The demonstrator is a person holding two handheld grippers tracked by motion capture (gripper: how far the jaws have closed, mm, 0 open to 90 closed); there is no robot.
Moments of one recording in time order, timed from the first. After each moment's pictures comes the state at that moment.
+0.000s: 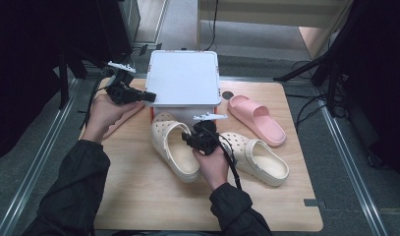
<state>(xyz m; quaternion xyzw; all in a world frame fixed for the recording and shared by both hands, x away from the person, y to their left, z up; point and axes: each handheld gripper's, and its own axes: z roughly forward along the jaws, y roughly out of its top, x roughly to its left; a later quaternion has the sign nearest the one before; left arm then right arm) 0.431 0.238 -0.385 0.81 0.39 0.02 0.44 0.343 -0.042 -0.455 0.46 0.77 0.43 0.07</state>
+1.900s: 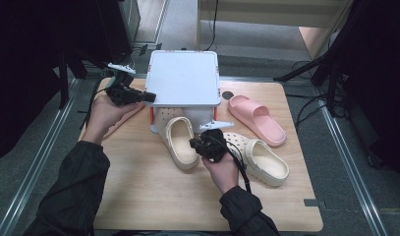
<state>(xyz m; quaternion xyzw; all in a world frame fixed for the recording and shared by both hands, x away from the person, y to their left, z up) 0.426 0.236 -0.385 0.81 0.39 0.04 0.44 0.323 -0.067 -0.469 0.42 0.80 0.42 0.07</state>
